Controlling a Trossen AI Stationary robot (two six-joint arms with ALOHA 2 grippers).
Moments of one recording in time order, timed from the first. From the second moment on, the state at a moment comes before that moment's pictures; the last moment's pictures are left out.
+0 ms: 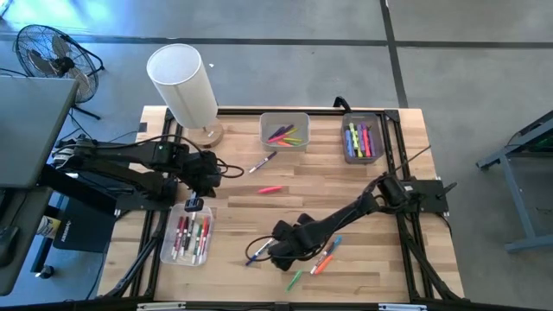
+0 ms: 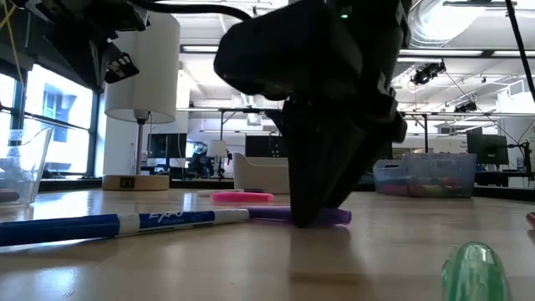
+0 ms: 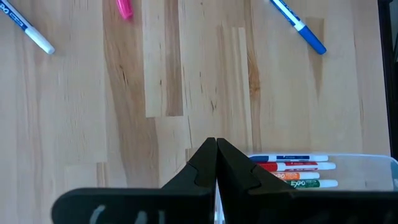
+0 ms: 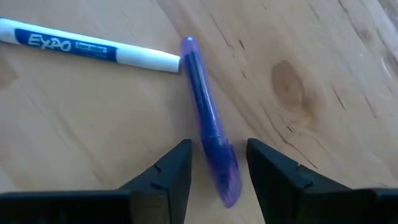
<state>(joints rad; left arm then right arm) -0.01 1.00 0.87 -0.96 0.21 -0.03 0.45 2.24 1.69 -0.84 0.24 1.05</state>
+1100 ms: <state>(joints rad) -0.01 1.00 0.87 -0.80 0.13 -0.03 0.40 1.95 1.58 -1.00 0.39 1.09</state>
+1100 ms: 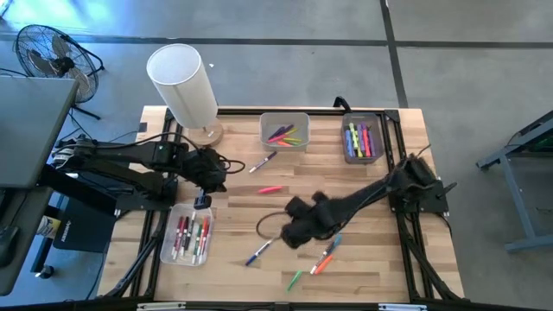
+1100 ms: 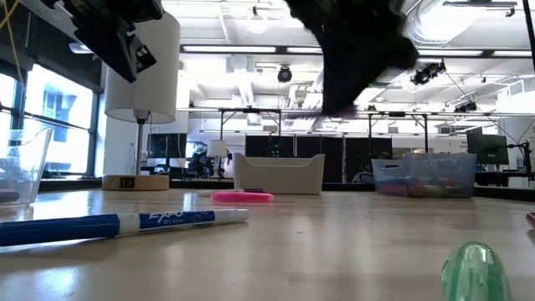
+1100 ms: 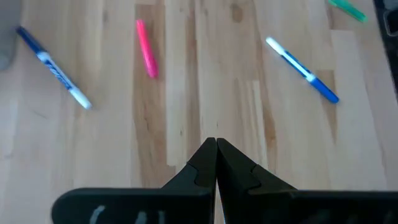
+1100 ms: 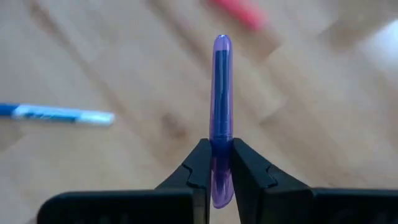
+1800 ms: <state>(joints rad) 0.14 1.00 0.87 -0.66 -0.08 -0.22 -0.31 1.60 1.33 -0.50 0.10 0.17</state>
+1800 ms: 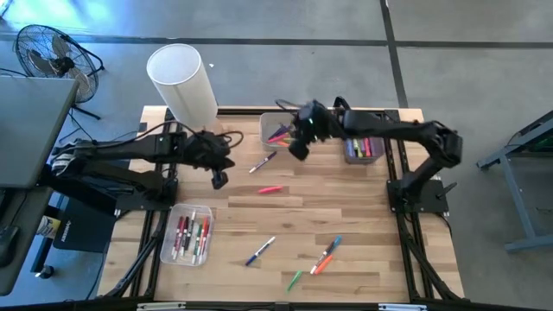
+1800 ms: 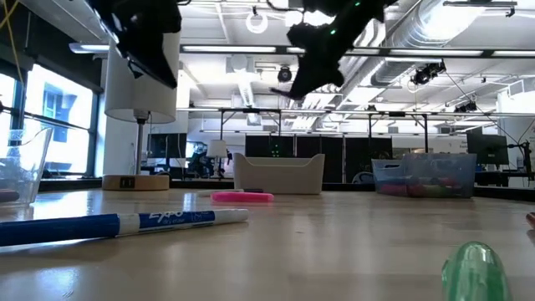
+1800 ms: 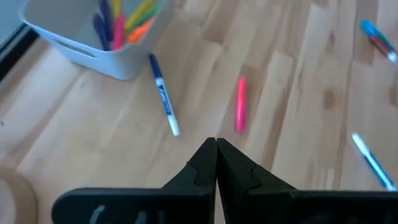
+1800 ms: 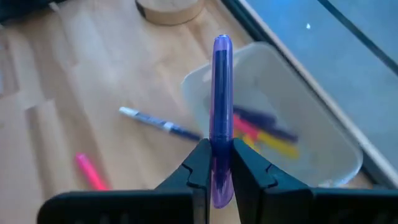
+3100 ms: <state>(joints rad) 0.17 1.20 0.87 -0.56 -0.18 -0.29 -0.40 1.79 1.61 -0.97 0.10 0.29</state>
